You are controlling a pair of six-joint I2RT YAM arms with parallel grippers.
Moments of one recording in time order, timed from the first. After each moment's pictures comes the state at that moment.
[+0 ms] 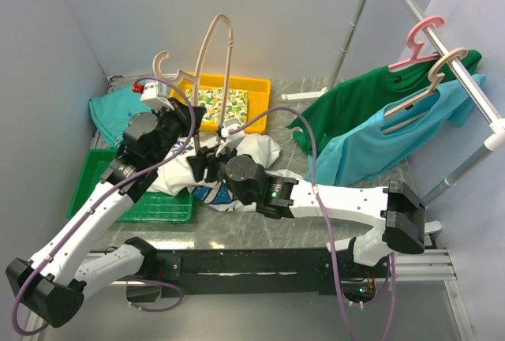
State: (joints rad) left arm -0.51 0.97 0.98 -0.03 -0.12 -0.57; right arm 1.26 1.52 1.16 0.27 0.55 0.44
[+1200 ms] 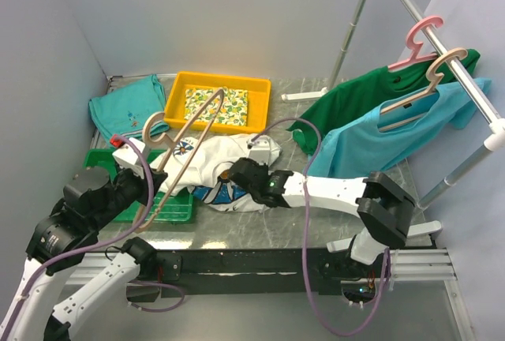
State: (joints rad) left arm -0.55 0.51 1.09 -0.91 -0.02 -0.11; right arm 1.09 1.60 1.01 -0.29 0.63 0.83
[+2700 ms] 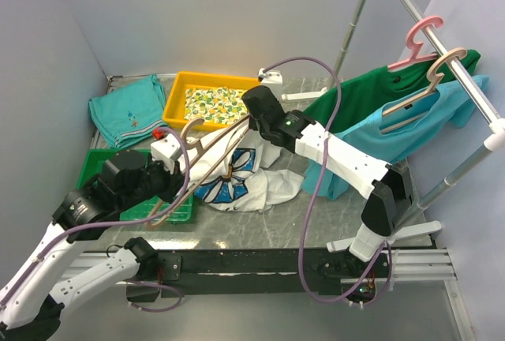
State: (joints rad) left arm -0.71 0.67 1.08 -0.89 0.02 -0.10; right arm 0.80 1.68 1.55 -0.51 0.57 0.53
